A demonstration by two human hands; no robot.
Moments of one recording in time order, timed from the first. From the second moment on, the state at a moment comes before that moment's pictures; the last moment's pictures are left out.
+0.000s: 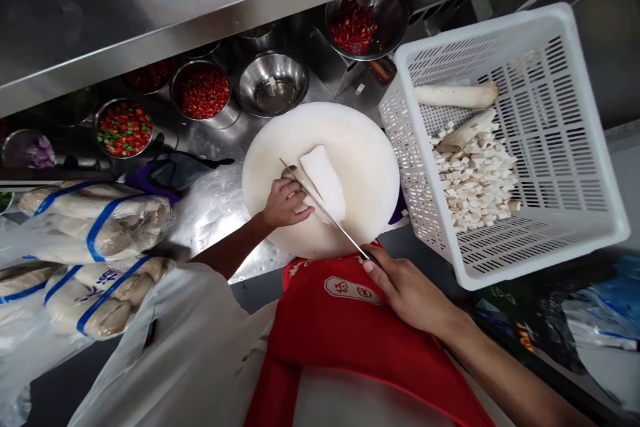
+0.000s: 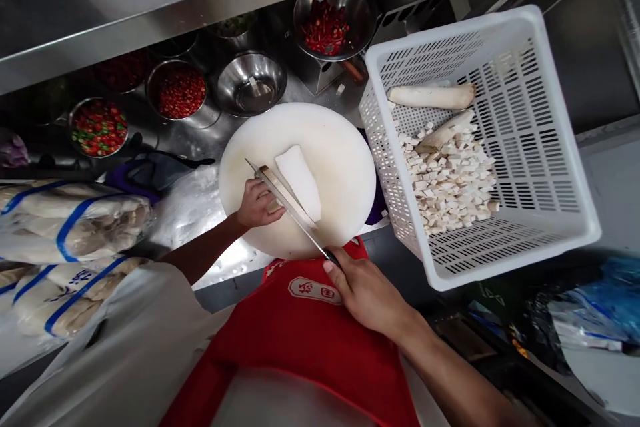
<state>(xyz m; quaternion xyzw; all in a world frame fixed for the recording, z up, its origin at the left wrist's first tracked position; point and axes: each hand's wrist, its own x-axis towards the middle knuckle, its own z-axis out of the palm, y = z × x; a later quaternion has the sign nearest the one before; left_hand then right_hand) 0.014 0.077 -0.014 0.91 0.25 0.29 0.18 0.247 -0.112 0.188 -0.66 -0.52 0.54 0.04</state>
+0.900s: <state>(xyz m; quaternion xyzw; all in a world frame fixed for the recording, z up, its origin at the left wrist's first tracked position) 0.020 0.075 -0.014 0.90 0.25 0.29 0.19 0.243 -0.111 0.158 -0.67 -0.51 0.54 0.06</state>
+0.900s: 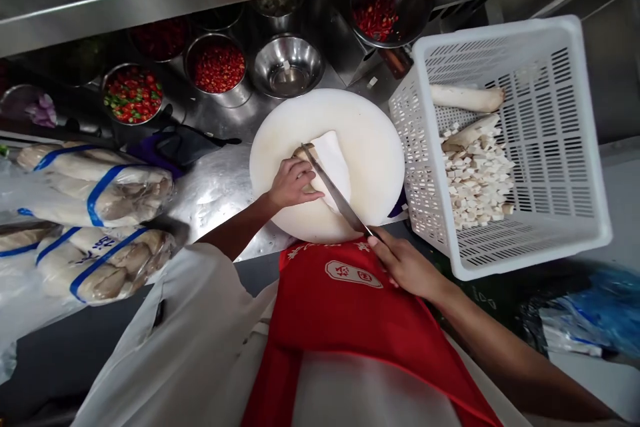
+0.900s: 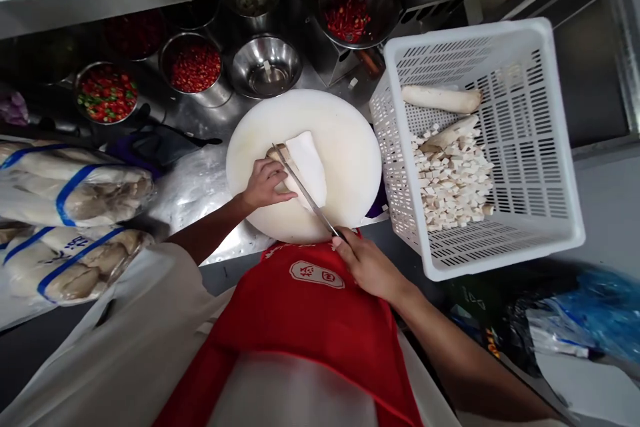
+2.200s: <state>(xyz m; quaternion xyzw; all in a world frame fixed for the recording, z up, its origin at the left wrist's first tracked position) 0.027 0.094 0.004 0.92 0.30 0.20 0.15 0.242 -0.100 0.104 -0.70 -0.53 0.47 0.14</state>
